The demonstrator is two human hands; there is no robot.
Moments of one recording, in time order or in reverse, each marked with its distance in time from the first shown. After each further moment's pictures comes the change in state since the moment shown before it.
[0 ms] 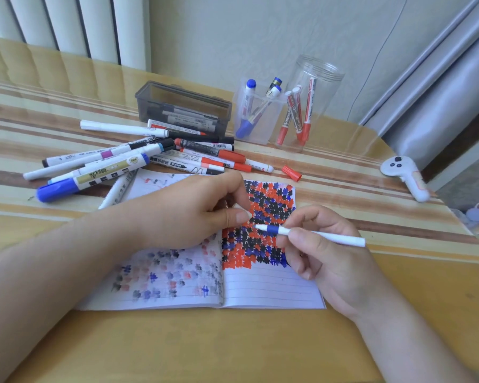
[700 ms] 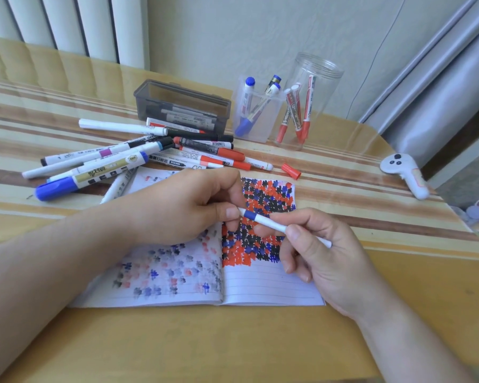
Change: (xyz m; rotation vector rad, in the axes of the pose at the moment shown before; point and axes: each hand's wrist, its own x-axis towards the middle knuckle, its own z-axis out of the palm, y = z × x) left_hand -0.002 -0.004 -0.004 -0.081 -0.035 0.043; right_hand -0.002 0.011 -0.004 -0.146 -0.053 -0.078
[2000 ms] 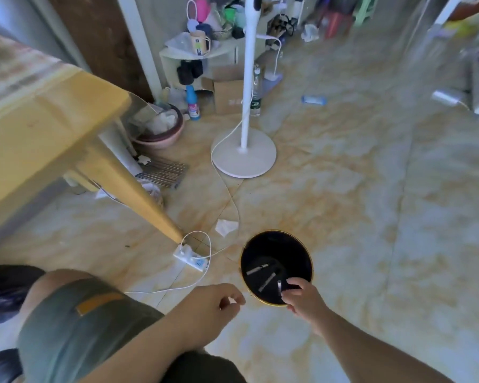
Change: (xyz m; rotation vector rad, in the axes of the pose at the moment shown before) left_hand -0.074 0.158 0.533 0.206 -1.027 -0.084; right_hand -0.619 0.307 -0.073 0.400 1.188 1.096
